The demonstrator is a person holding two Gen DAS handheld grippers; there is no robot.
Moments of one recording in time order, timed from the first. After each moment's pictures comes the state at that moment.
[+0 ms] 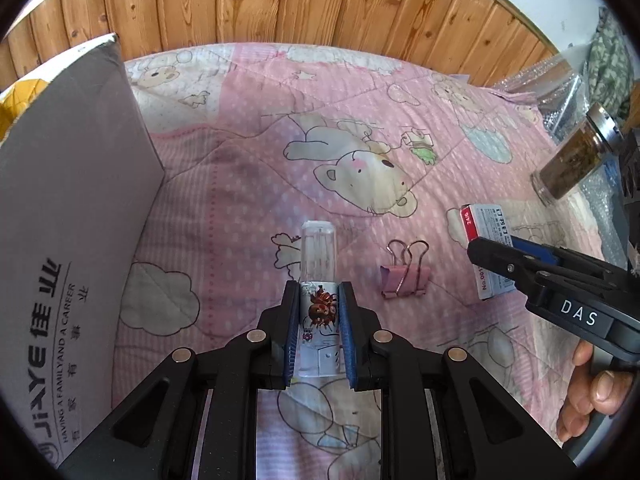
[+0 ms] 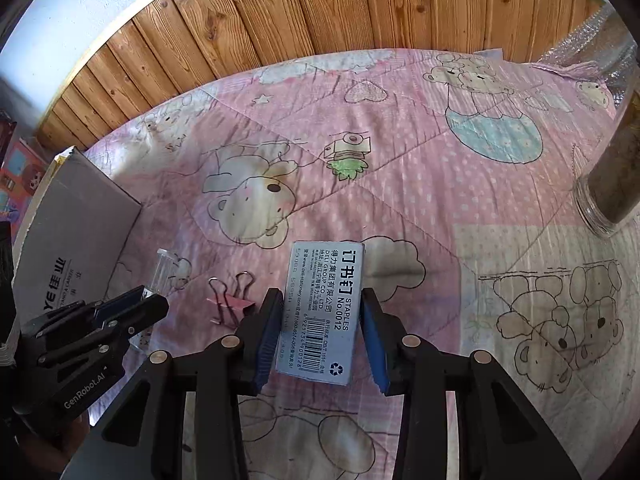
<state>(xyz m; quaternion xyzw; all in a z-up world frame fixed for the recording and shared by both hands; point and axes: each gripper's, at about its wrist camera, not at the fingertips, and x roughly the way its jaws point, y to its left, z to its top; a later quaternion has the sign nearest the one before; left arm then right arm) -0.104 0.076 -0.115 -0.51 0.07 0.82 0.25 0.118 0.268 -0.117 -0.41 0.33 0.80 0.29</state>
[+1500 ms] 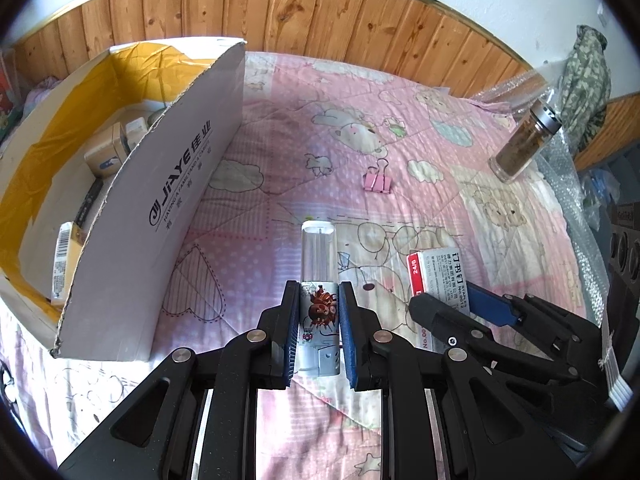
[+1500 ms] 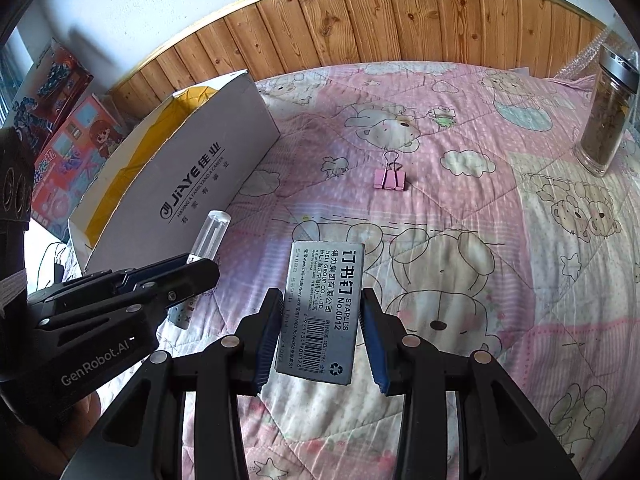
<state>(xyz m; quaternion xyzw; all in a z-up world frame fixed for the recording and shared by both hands) 0.018 -0.015 -0.054 -0.50 0.04 0.83 0.23 0.145 0.086 -0.064 -0.39 0.31 0.83 0.25</state>
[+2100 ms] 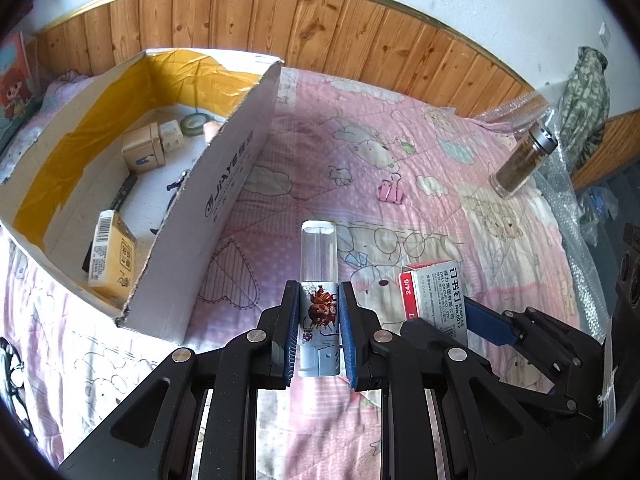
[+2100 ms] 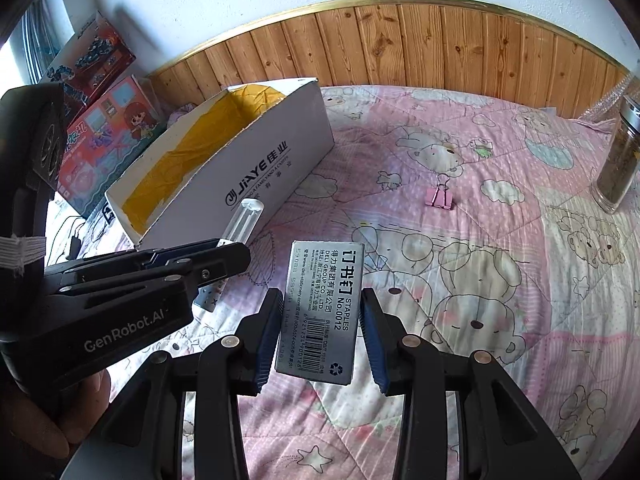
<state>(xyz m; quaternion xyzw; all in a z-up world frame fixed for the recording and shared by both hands) 0.031 -0.051 -0.033 -0.49 0.02 0.84 0.22 0.128 0.036 -0.035 -0.37 0.26 0.86 0.22</state>
